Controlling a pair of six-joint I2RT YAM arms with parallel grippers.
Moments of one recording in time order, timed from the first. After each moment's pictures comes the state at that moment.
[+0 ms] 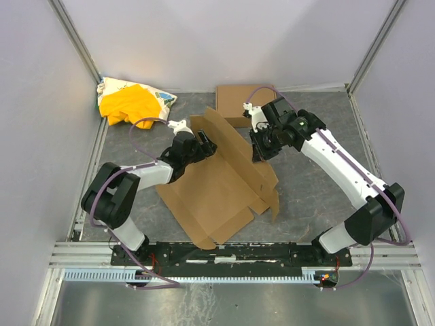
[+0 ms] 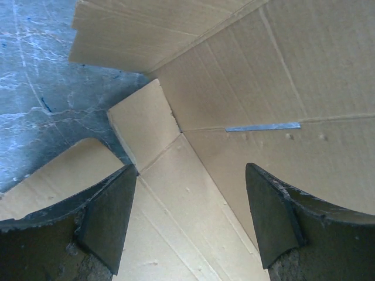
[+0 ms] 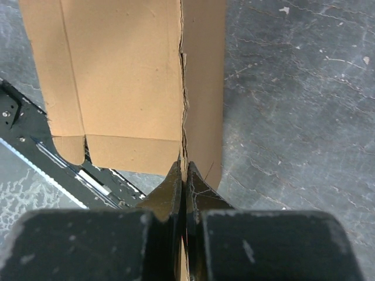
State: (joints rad) left arm -0.50 1.64 0.80 0.35 -0.08 -0.76; right arm 0.57 1.51 1.51 -1.01 -0.25 0.07
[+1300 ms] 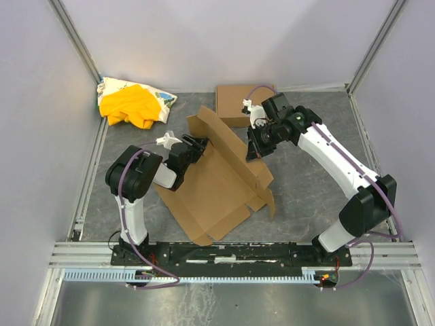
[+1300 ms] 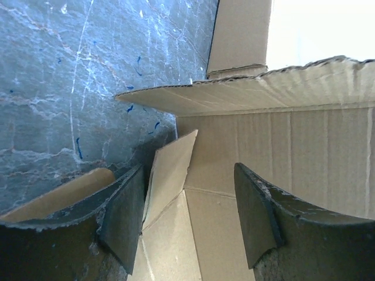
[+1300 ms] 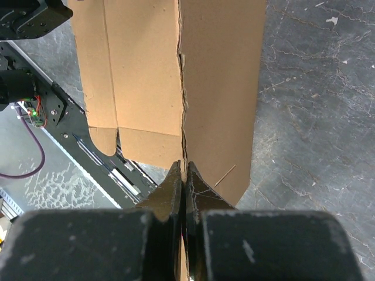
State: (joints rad) left arm -0.43 1.97 0.68 0.98 -0.16 -1.17; right arm 0.52 1.58 1.53 -0.97 -0.42 0.10
